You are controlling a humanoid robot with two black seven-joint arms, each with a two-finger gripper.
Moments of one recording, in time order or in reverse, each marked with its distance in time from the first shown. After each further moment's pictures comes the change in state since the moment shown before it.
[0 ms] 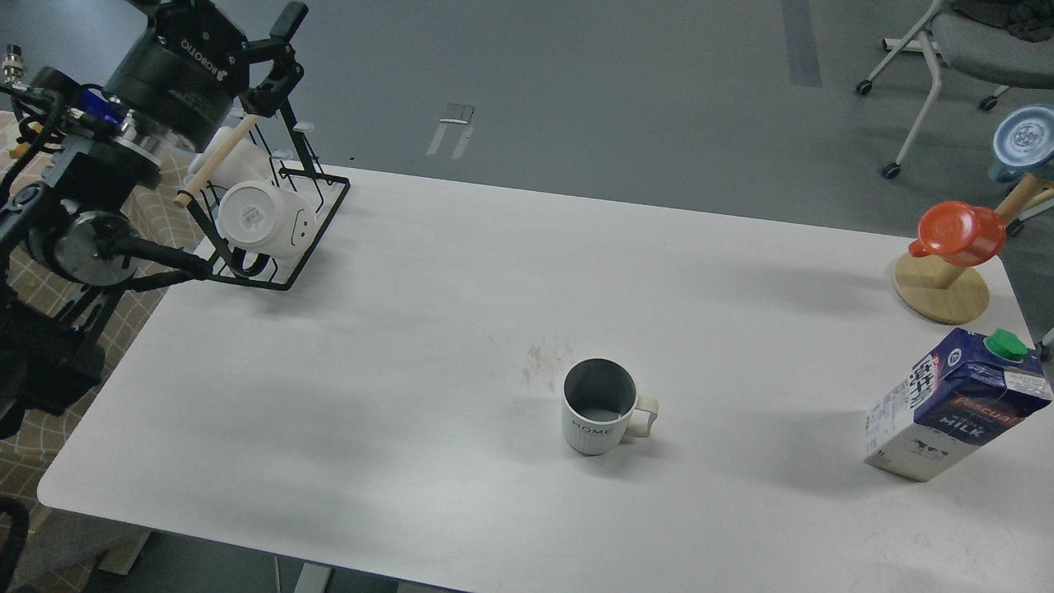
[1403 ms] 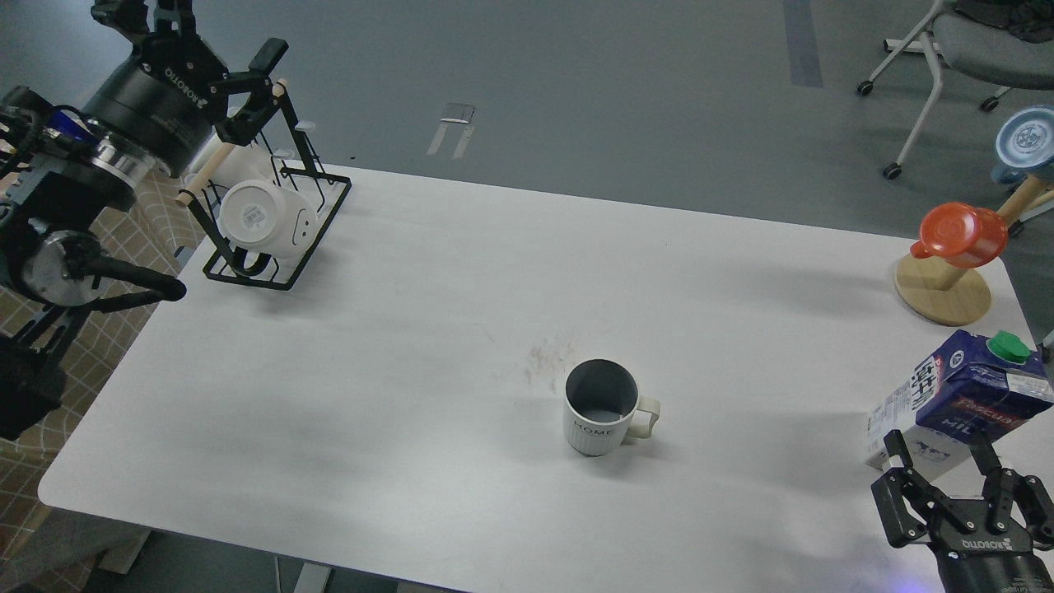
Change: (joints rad) left arm 0.068 0.086 0.006 -0.061 0.000 0.054 0.040; right arm 0.158 0.100 -0.406 0.033 -0.072 0.000 0.204
